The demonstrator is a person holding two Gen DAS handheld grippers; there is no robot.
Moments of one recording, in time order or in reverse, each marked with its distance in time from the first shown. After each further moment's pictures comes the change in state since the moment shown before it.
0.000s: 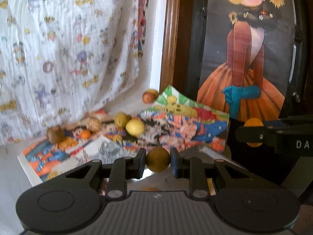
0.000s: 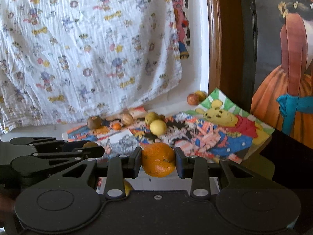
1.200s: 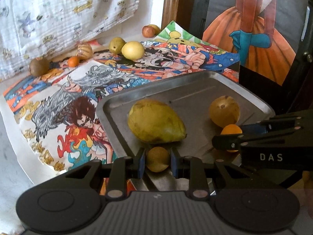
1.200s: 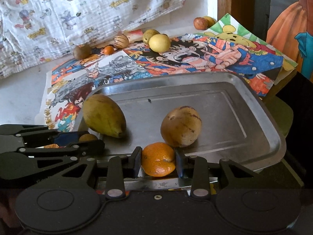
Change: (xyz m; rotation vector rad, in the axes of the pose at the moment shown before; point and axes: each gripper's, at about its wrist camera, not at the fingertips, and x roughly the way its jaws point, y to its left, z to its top) left arm 0.070 0.004 -0.090 -0.005 0.287 0.000; right arm 0.111 0.001 -0.101 0.037 0.337 0.018
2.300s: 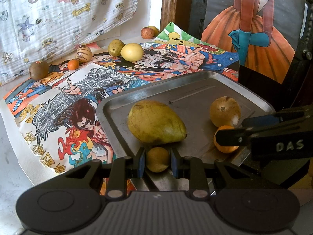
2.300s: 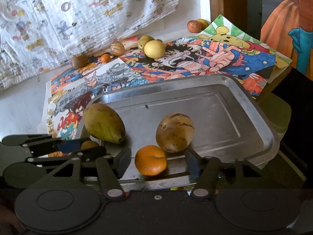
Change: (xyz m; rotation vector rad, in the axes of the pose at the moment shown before) left arm 0.000 0.000 -0.001 0.007 -0.003 0.005; right arm -0.016 -0.006 0.003 0.056 -0.029 0.001
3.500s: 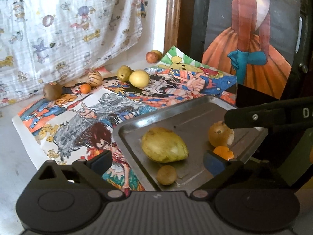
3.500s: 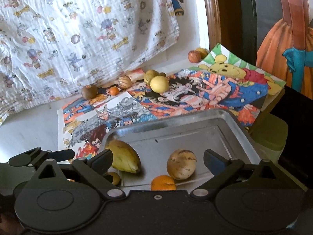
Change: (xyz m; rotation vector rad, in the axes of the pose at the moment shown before) left arm -0.048 0.009 0.007 -0.002 -0.134 0.018; right arm -0.052 0.016 0.026 0.014 -0.149 0.011
